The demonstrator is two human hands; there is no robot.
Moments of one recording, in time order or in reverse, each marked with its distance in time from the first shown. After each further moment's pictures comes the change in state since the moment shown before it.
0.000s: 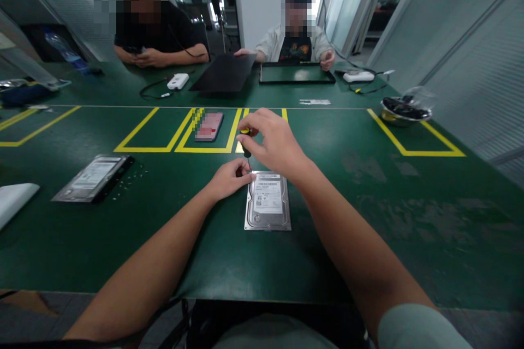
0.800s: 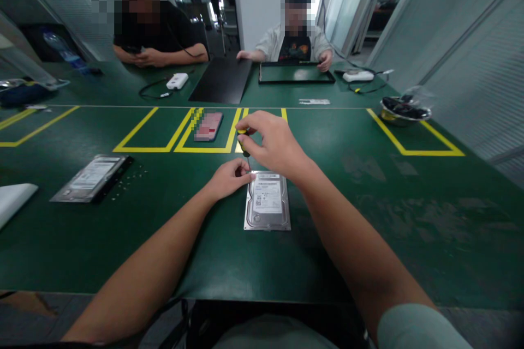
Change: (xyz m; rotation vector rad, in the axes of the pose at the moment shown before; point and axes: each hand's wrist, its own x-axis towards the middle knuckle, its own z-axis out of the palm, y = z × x) left_hand 0.001 -0.001 -0.001 0.035 0.001 -0.019; right_hand 0.000 0.000 0.000 -0.005 -0.019 -0.033
